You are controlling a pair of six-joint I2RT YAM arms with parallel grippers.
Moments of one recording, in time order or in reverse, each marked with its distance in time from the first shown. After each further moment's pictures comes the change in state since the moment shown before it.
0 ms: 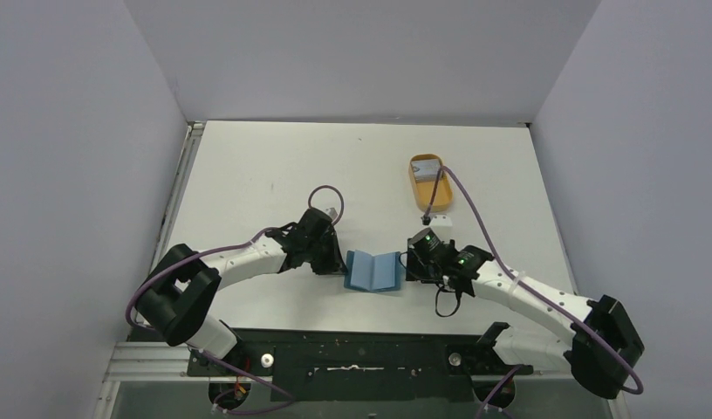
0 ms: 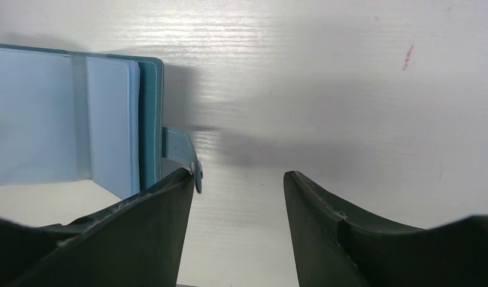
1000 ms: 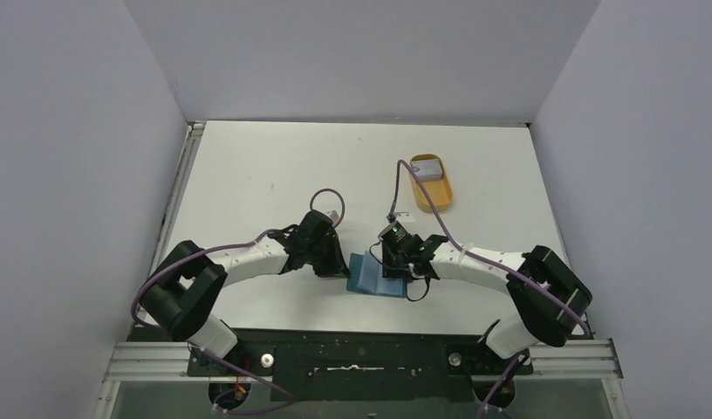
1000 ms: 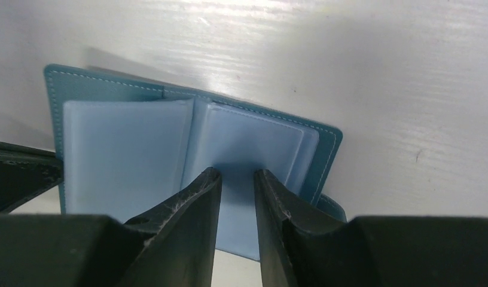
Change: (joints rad) left arm -0.001 0.029 -0.021 0.055 0.042 -0.027; right arm 0.044 0.339 0.111 0.220 -0.151 -0.001
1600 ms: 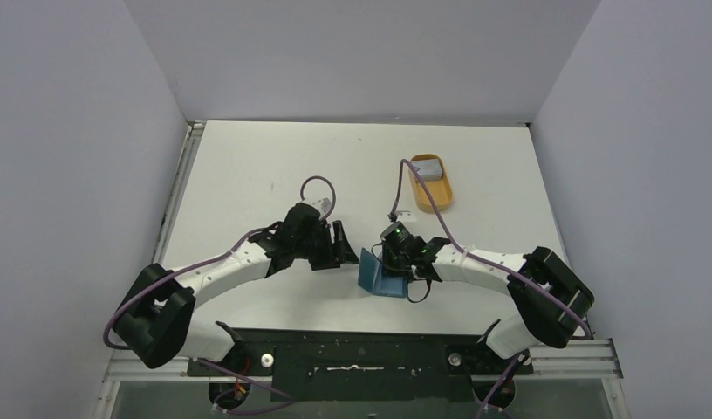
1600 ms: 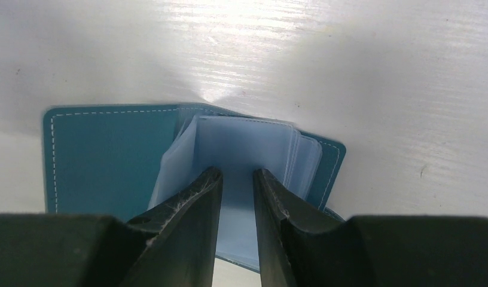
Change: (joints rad) left arm 0.031 -0.164 -0.014 -0.002 0.032 -0.004; right arm -0.016 -0.007 -0.041 0.095 0.006 0.000
